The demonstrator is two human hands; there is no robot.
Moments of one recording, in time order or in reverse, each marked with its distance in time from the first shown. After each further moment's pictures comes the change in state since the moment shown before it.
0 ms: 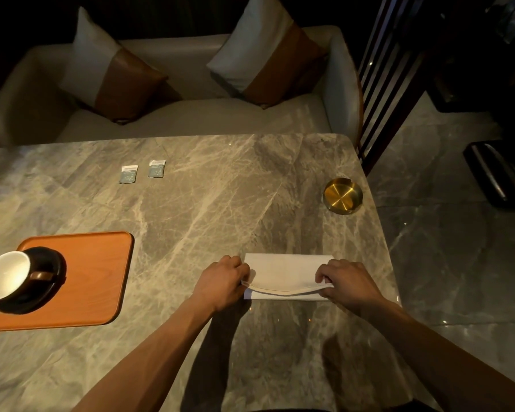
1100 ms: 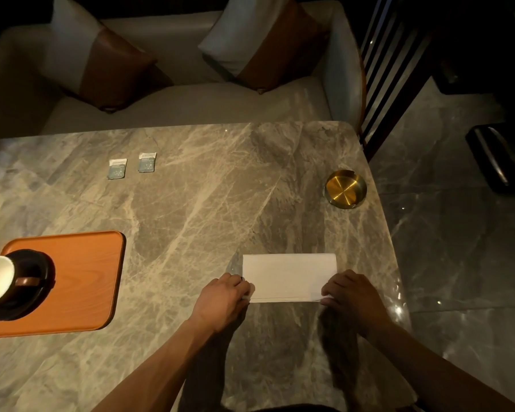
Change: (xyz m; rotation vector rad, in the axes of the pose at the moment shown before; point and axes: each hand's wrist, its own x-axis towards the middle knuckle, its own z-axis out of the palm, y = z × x) left_hand -0.016 0.001 0.038 -0.070 -0.007 0.040; right_hand -0.019 0.014 0.043 -0.007 0.121 -0.089
